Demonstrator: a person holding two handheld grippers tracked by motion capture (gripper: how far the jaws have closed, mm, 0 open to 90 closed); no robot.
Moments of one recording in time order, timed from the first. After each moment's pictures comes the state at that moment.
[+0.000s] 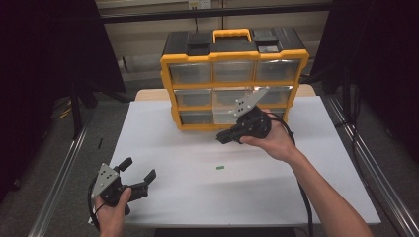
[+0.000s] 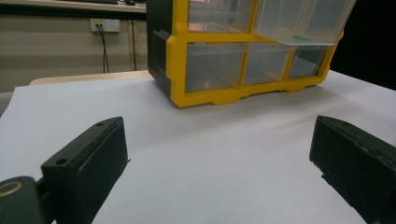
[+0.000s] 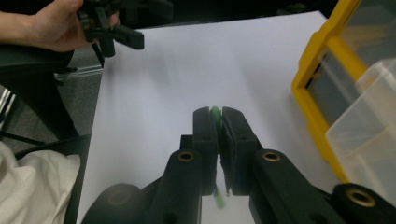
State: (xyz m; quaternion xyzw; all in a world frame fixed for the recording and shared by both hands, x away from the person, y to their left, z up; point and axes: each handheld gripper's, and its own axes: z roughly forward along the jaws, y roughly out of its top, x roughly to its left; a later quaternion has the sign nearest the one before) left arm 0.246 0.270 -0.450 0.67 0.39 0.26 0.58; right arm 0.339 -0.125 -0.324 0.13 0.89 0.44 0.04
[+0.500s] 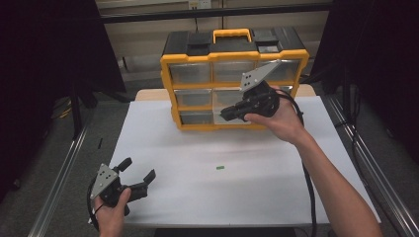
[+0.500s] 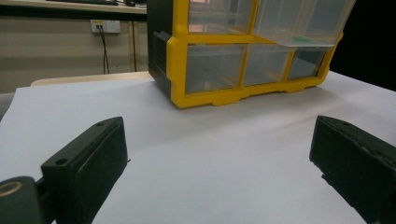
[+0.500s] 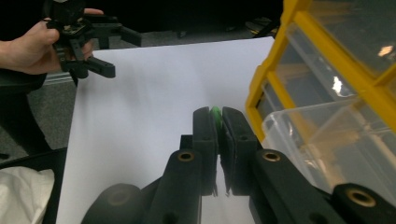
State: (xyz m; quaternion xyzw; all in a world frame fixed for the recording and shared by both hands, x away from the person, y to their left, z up) left arm 0.245 0.269 -0.449 0.65 0.40 0.26 0.59; right arm 0.351 -0.136 -0.268 0.14 0.88 0.44 0.10
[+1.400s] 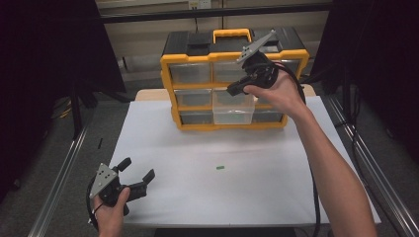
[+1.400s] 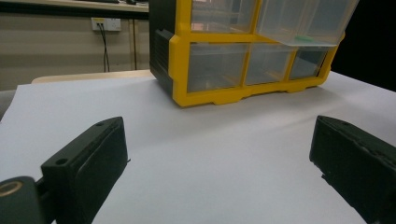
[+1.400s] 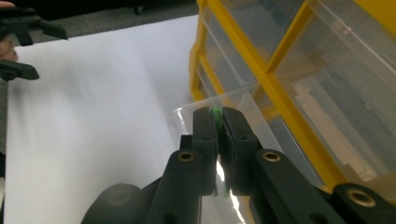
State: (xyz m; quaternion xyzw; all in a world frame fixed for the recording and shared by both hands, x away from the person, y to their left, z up) left arm 0.246 0.274 -0.449 0.67 0.40 0.26 0.57; right arm 0.407 -0.144 -0.242 0.21 0.89 0.38 0.13
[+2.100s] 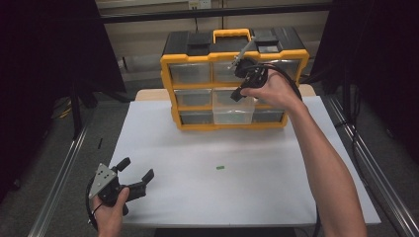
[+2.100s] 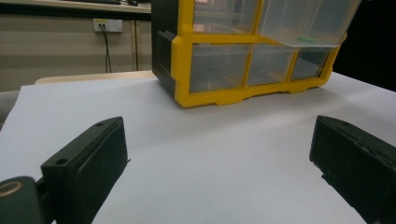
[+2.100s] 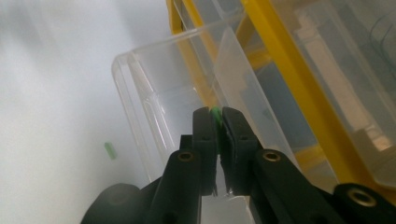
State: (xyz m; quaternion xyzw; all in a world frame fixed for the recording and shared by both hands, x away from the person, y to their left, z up) left arm 0.246 0.276 -0.449 0.67 0.40 0.26 0.57; right arm 0.440 -0.134 -0.269 0.25 0.93 0.25 0.09
